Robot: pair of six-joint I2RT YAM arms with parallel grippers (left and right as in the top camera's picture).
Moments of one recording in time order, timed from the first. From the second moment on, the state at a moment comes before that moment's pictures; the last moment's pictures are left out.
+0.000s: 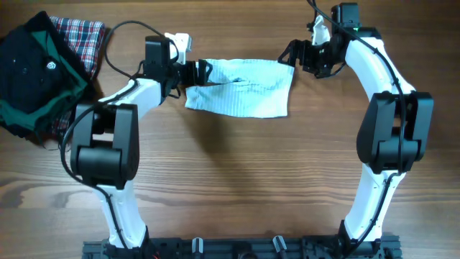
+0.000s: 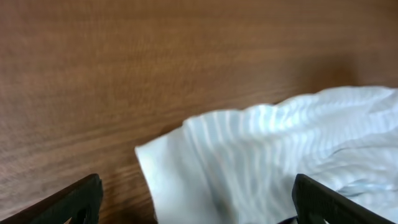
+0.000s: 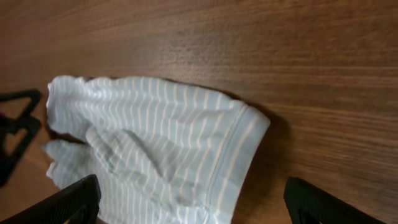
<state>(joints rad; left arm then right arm) -0.14 2.12 1.26 0.05 0.40 -0.12 0.02 2.21 1.75 -0.76 -0.51 0.16</state>
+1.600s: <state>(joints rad) -0.16 2.18 1.27 0.21 0.30 -0.13 0.06 2.30 1.75 -0.66 -0.50 0.20</state>
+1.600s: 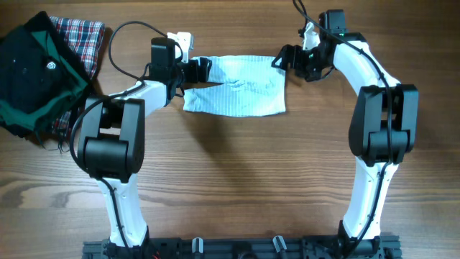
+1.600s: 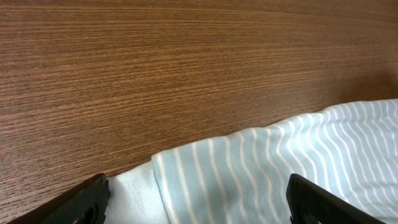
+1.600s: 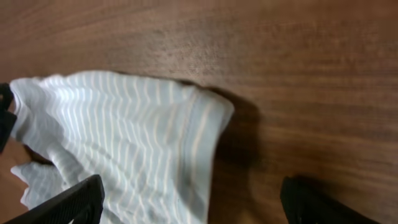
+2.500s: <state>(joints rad) -0.13 2.05 1.27 0.08 0.22 -0.13 0.09 2.30 1.75 -0.59 -0.48 0.14</state>
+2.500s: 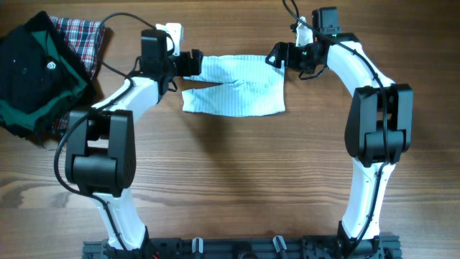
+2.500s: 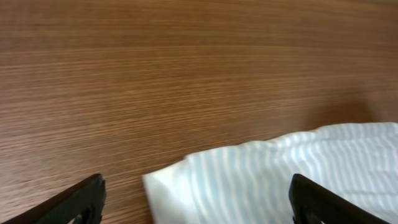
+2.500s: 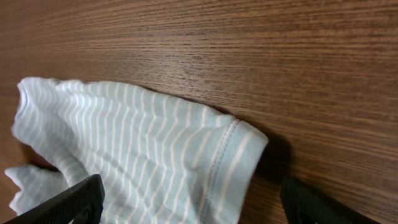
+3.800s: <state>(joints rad) -0.12 2.19 1.27 0.22 0.24 -0.16 0.11 2.30 1.75 -0.54 -0.42 0.13</state>
